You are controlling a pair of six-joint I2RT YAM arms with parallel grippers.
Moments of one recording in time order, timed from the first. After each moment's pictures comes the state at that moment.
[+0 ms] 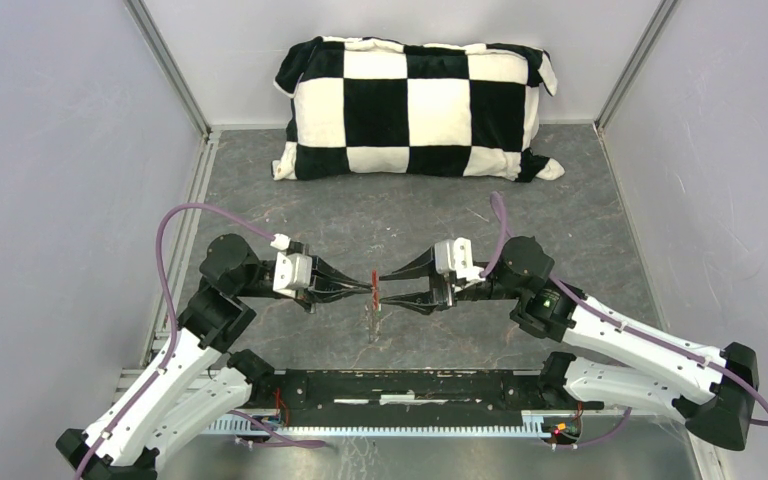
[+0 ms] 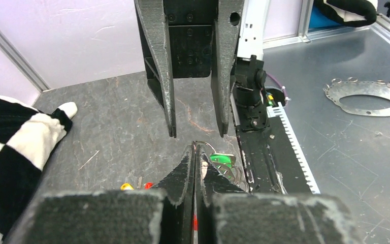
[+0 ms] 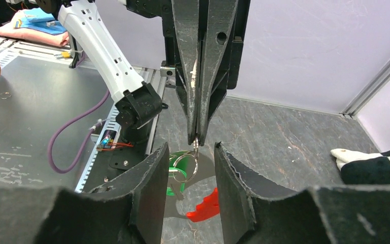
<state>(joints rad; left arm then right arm) -0.59 0.65 0.73 0.01 1.02 0.14 1.00 0.94 0.77 0.30 -0.60 -0.14</state>
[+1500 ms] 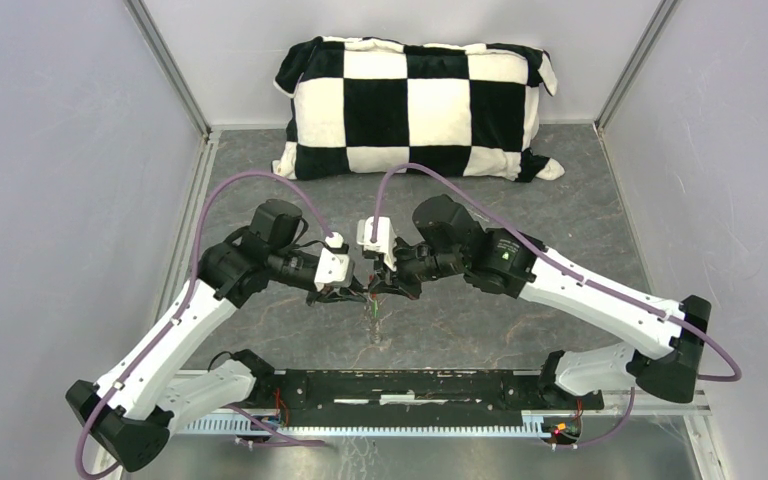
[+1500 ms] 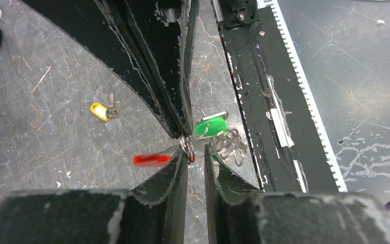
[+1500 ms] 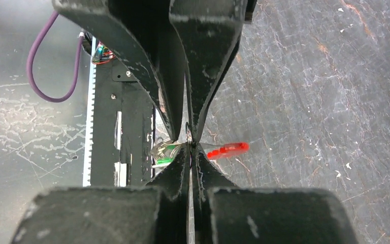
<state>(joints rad) -0.59 0.95 1.03 -0.83 0.97 0.82 1.05 1.30 1.29 -0.53 -0.43 -0.24</state>
